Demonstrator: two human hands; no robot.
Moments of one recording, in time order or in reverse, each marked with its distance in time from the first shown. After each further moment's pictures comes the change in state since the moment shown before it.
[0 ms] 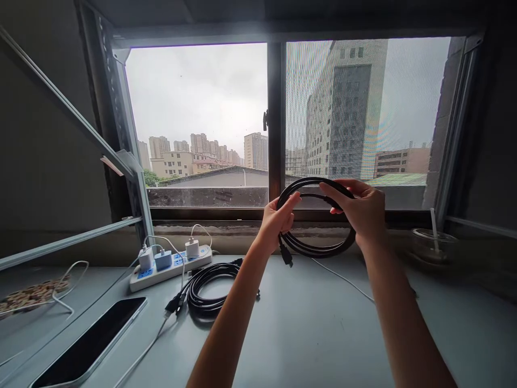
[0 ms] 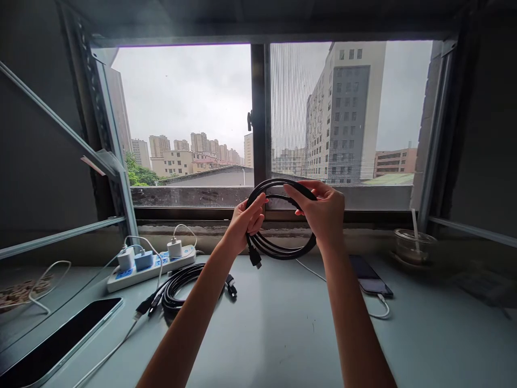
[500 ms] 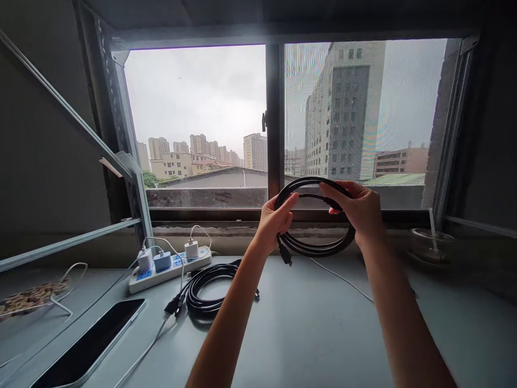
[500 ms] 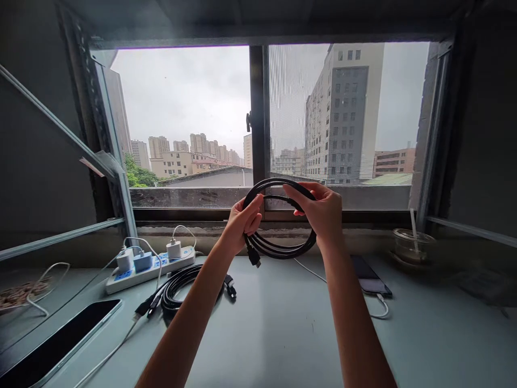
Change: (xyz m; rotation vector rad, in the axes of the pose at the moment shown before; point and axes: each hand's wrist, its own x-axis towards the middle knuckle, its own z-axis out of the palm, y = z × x) left_hand -0.001 0.004 -0.001 -0.061 -0.047 0.054; right_hand 0.001 -0.001 -0.003 0.069 -0.096 0.080
